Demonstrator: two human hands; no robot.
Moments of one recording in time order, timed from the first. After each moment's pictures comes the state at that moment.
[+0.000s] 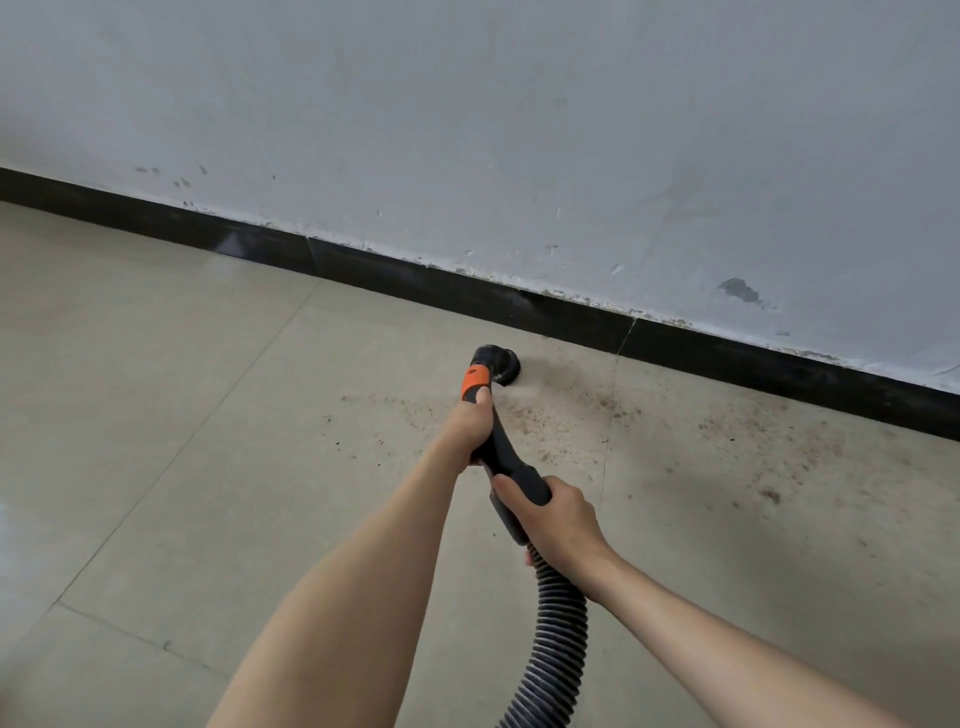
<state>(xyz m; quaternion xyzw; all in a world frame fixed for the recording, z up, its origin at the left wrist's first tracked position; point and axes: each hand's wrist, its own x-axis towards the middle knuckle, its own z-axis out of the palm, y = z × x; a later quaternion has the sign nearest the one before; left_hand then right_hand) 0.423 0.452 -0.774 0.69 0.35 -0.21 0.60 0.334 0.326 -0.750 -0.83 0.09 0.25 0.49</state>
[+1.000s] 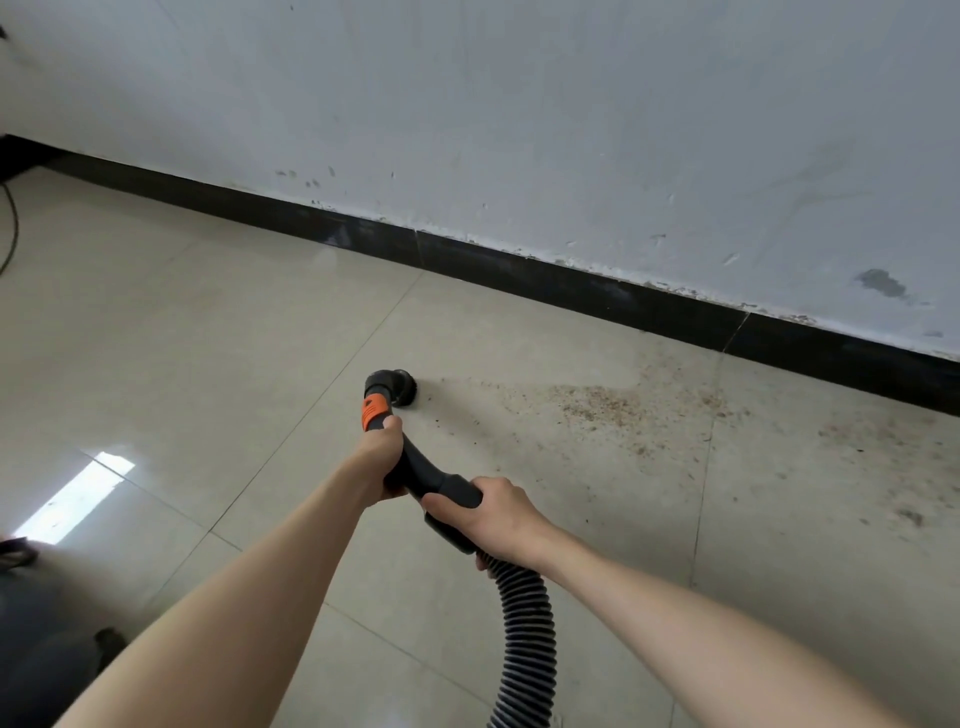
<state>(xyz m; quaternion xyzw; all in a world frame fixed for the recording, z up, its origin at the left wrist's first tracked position) 0.311 0.615 -0.772 0.59 0.53 -0.10 0.60 0.297 0.448 -0.762 -0.80 -0.12 0.40 0.44</state>
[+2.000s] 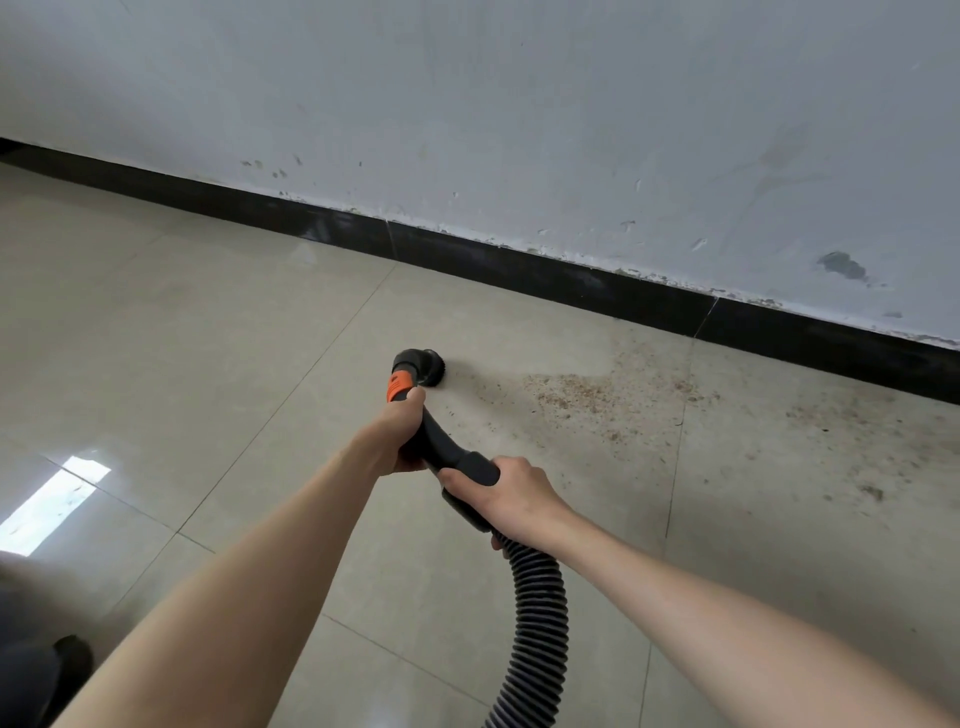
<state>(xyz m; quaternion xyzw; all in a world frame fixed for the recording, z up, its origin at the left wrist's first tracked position) 0.341 0.575 -0.764 0.63 0.45 -0.16 0.62 0.308 0.411 -0.746 -0.83 -0.07 0.36 0.42</state>
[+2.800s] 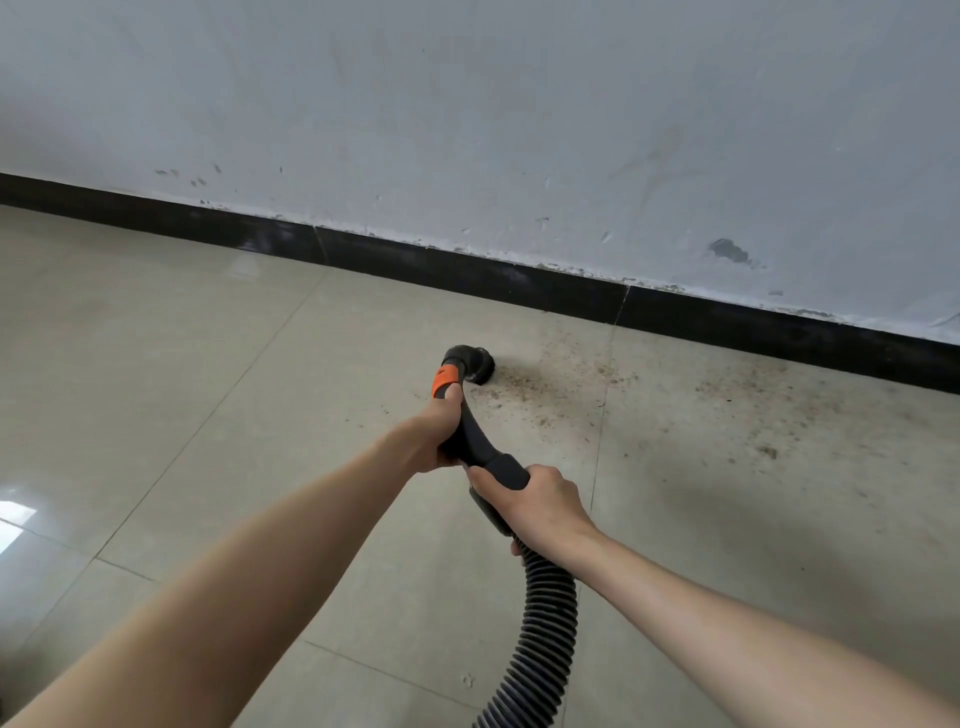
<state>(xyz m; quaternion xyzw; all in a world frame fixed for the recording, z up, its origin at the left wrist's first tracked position) 0.358 0.458 -0.754 0.61 0.37 -0.23 0.66 0.290 0.321 -0.738 -0.85 0.06 0.29 0.43</state>
